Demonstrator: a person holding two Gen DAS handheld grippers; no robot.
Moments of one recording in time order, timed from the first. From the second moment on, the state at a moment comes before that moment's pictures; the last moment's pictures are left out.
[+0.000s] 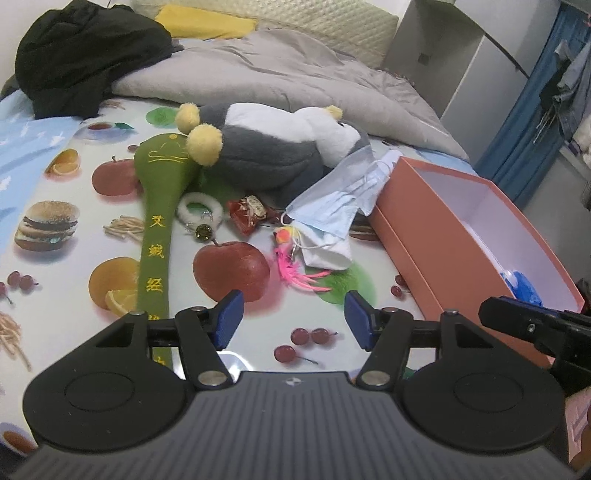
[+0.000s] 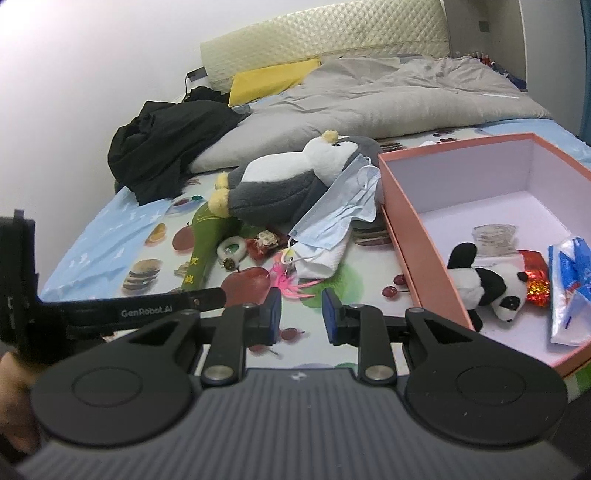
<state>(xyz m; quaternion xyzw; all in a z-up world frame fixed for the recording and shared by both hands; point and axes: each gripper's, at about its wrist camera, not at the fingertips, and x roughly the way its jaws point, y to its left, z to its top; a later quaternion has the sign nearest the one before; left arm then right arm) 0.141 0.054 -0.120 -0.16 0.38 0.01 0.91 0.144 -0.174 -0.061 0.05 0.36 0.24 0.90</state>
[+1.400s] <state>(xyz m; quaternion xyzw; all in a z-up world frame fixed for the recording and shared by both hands) 0.258 0.088 -0.223 -0.27 0.37 0.01 0.89 0.326 -0.094 -0.177 0.05 0.40 0.18 0.90</state>
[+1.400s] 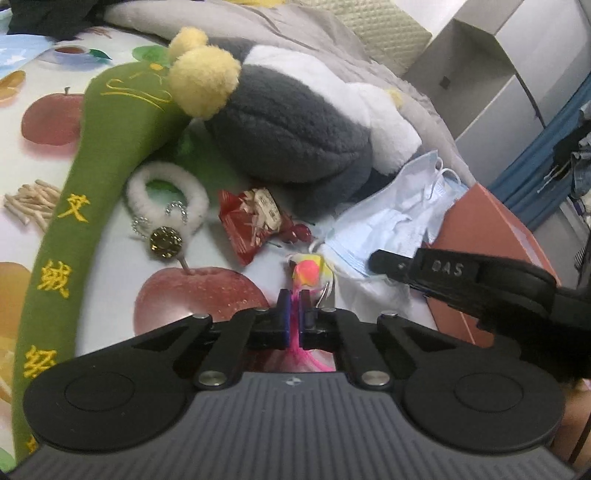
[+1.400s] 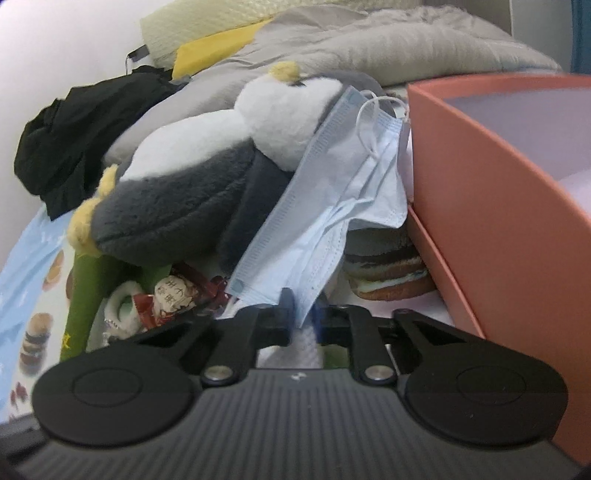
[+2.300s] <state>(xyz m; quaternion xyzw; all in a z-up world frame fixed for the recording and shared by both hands) 0.233 0.083 -0.209 -0.24 0.36 -0.04 0.90 0.248 -0.135 -0.107 0.02 0.36 0.22 0.91</state>
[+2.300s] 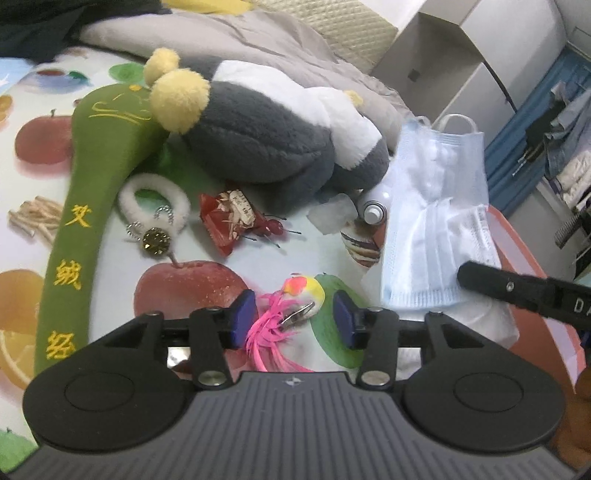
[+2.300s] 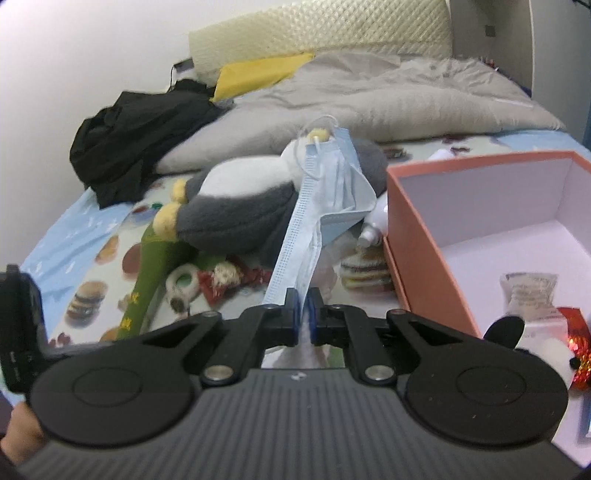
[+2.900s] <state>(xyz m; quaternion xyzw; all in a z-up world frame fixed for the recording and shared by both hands) 0.249 0.082 -0.225 -0.23 0.34 -0.05 0.91 0.223 -0.117 -0.134 -0.05 0.42 0.27 0.87</state>
